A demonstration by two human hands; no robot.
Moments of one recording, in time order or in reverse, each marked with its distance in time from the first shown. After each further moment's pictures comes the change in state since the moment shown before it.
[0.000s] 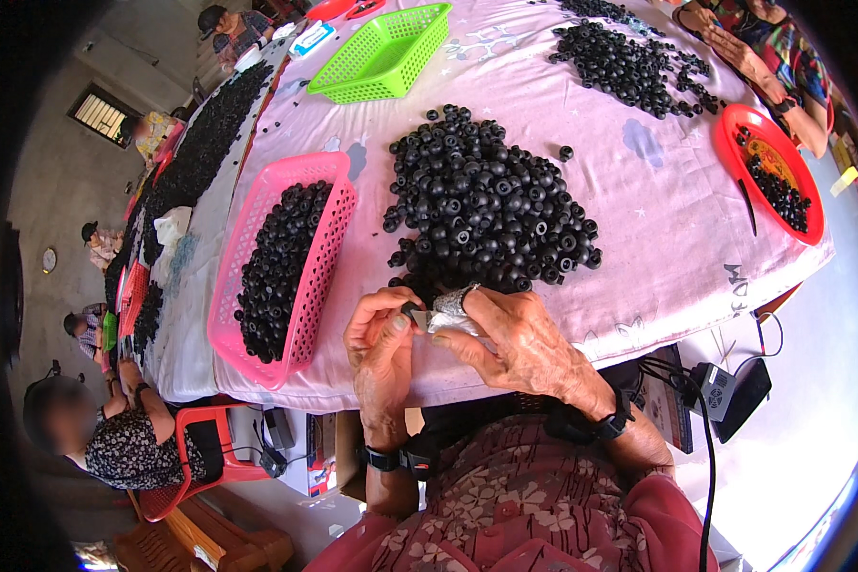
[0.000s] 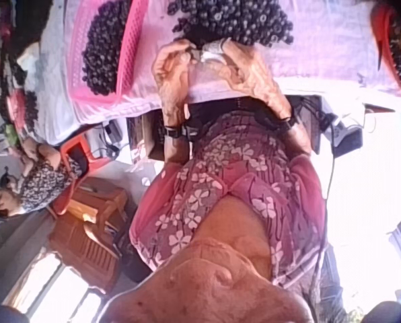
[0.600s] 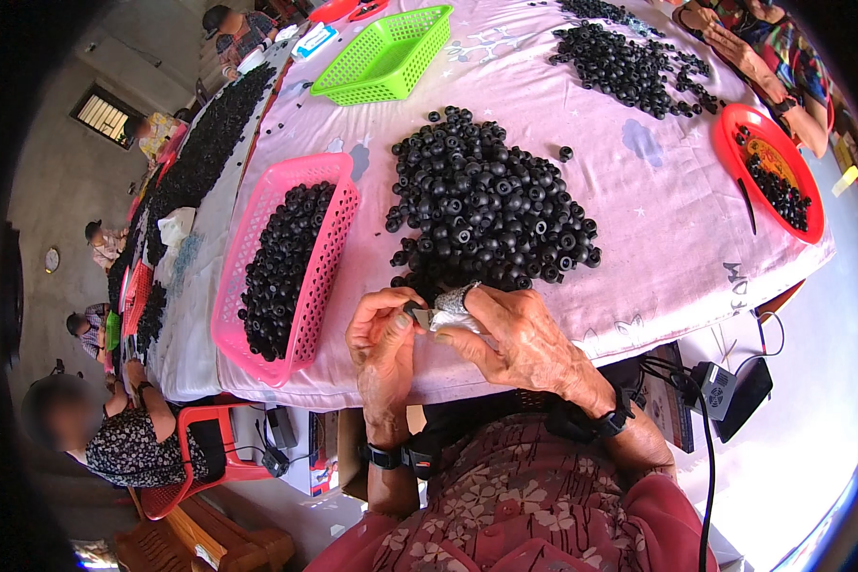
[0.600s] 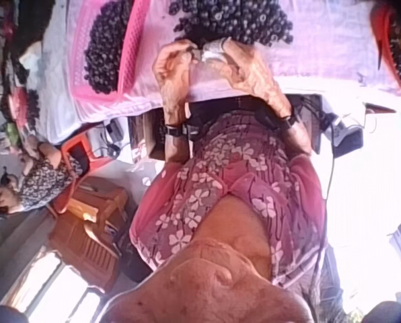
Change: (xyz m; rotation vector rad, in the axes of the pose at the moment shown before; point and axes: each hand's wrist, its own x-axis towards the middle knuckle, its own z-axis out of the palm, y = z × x) left_hand 0.000 -0.001 0.001 0.001 -0.010 0.023; right_hand -0.002 0.003 0.000 -0.009 0.011 -0.030
